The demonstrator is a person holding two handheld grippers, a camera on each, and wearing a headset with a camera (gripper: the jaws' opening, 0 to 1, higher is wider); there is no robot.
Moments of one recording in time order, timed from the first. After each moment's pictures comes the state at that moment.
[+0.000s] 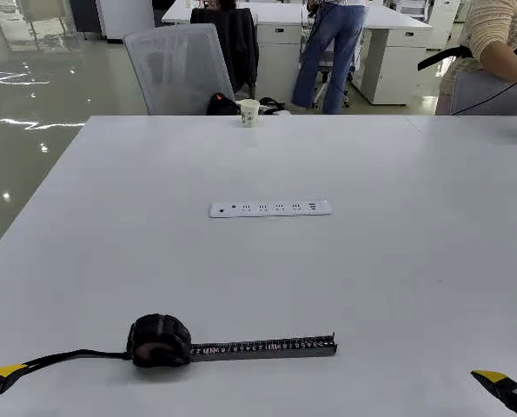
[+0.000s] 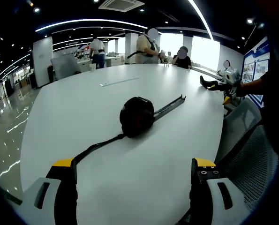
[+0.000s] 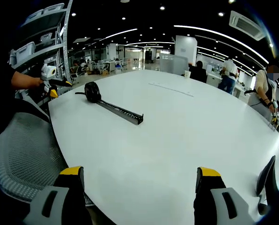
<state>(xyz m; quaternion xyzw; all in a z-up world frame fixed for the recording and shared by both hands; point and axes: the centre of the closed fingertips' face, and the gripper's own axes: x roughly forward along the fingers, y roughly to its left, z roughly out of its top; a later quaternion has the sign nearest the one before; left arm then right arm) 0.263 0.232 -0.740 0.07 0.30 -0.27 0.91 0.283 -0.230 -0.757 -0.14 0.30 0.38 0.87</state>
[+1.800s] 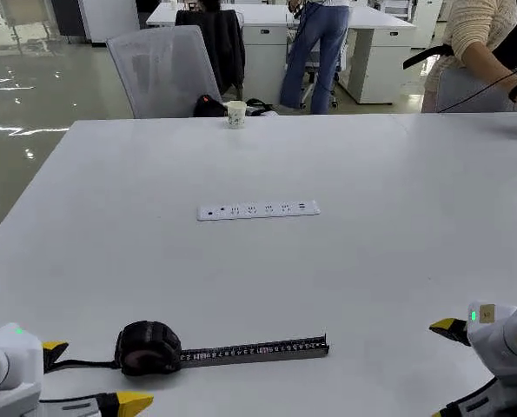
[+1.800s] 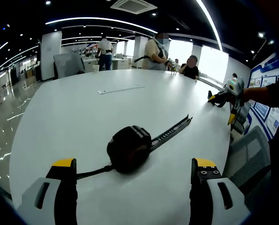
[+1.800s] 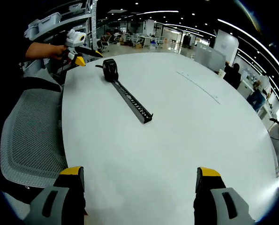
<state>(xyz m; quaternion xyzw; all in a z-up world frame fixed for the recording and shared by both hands) 0.328 0.174 -0.721 0.03 0.29 -0.24 0.92 0.329 -0.217 -0.751 -0.27 0.36 0.48 0.75</state>
